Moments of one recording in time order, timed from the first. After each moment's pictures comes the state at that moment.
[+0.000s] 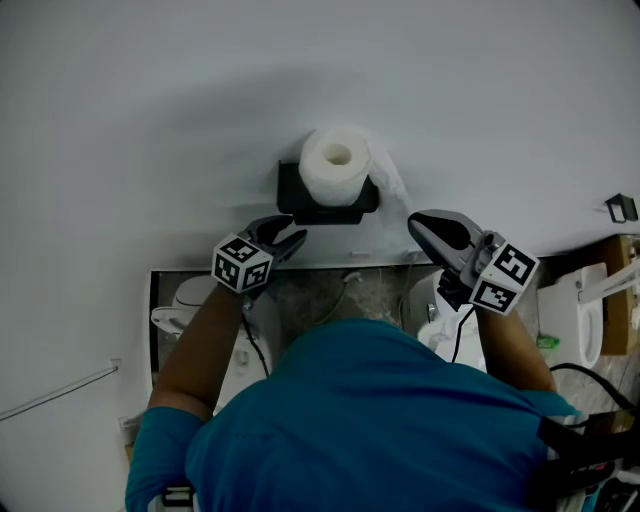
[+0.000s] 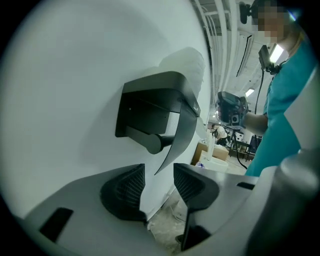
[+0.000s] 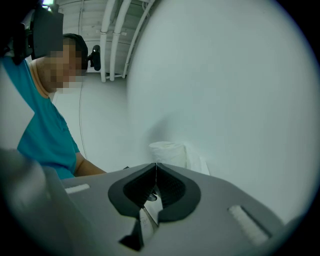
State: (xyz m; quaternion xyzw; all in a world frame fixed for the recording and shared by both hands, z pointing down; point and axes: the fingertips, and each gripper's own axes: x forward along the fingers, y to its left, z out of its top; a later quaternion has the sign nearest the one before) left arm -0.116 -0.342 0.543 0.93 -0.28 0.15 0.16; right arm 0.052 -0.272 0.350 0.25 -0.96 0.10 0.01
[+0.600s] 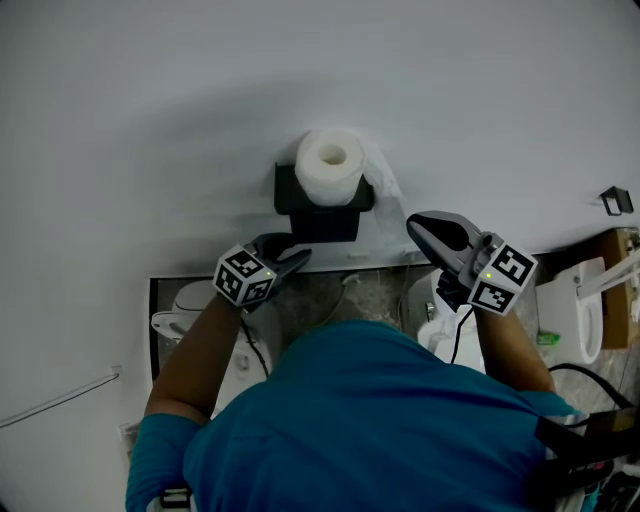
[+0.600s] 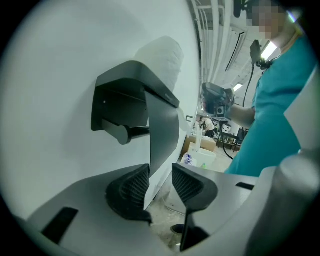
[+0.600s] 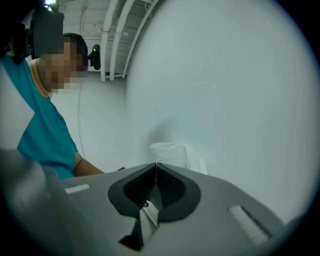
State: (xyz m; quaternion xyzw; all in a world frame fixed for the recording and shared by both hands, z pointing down) left arm -0.098 -0.300 0.547 0.95 -0.22 0.19 0.15; right arm 0.056 -0.263 0.347 0.27 -0.96 0.09 0.01
